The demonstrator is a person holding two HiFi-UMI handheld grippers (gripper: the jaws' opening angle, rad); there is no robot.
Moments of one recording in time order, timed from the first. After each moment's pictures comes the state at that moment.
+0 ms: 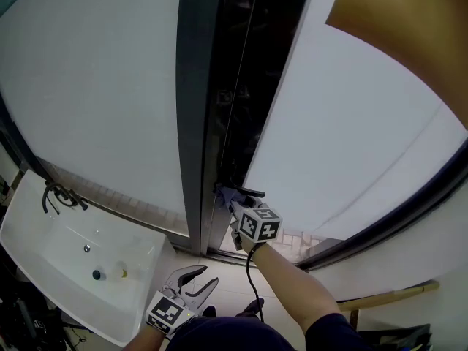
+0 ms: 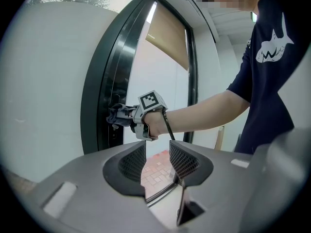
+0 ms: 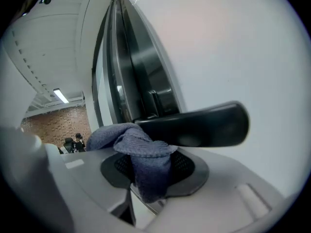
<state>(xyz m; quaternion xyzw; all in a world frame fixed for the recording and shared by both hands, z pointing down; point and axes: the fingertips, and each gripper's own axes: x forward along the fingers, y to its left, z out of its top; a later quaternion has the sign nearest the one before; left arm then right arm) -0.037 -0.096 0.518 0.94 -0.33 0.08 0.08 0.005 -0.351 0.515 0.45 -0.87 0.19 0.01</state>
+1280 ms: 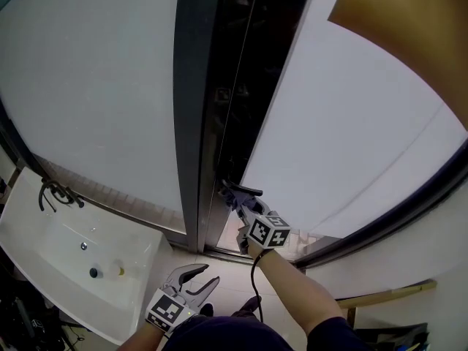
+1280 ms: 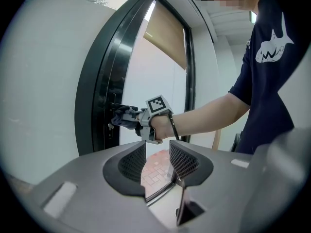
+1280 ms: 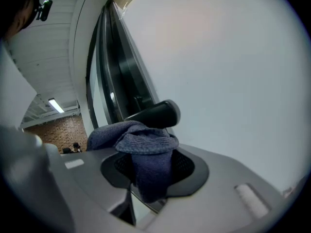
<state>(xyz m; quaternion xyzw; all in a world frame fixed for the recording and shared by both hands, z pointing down) -0.027 -0.098 0.518 0.94 -0.32 0.08 0.08 0.045 -0.339 0.526 0.47 -0.86 0.21 -0.03</state>
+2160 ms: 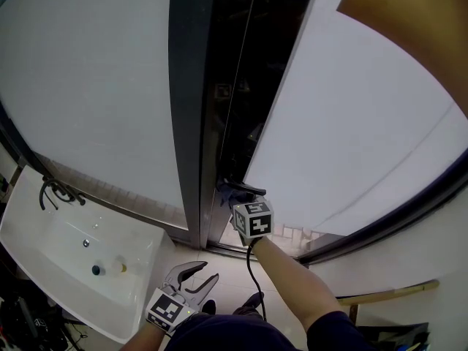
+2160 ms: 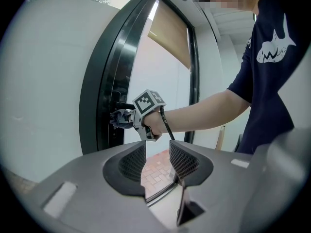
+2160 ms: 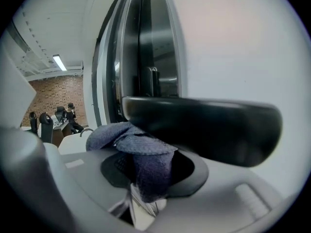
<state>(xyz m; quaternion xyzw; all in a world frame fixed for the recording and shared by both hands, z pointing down) -0.034 -0.111 0.524 0.93 -0.33 0.09 0.09 0.011 -0.367 0.545 0.48 -0.86 0.12 0.16</state>
